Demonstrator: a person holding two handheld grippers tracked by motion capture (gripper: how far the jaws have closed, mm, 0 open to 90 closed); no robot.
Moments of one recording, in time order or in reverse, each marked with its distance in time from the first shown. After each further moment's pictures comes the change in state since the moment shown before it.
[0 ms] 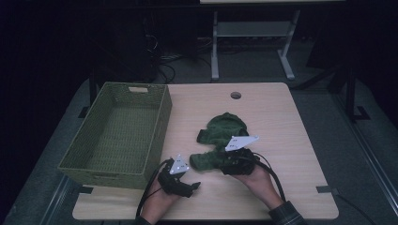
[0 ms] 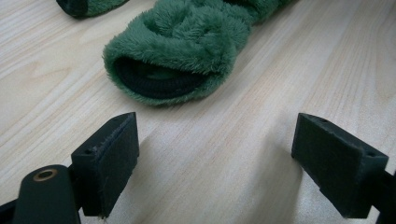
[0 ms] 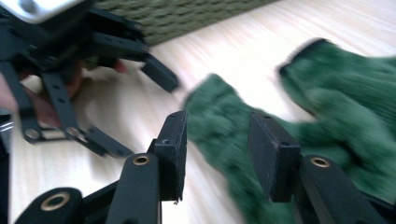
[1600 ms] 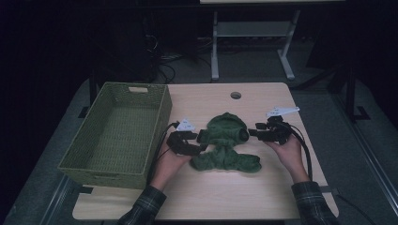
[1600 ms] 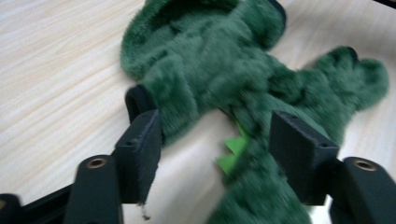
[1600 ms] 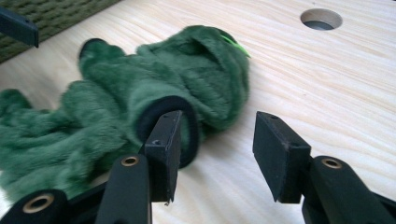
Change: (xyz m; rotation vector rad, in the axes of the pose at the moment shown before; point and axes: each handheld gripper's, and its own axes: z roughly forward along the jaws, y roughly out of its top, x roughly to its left) left arm 0.056 0.084 0.013 -0.078 -0.024 -0.082; right arm -0.137 -0.018 -0.057 -0.023 -0.248 0.210
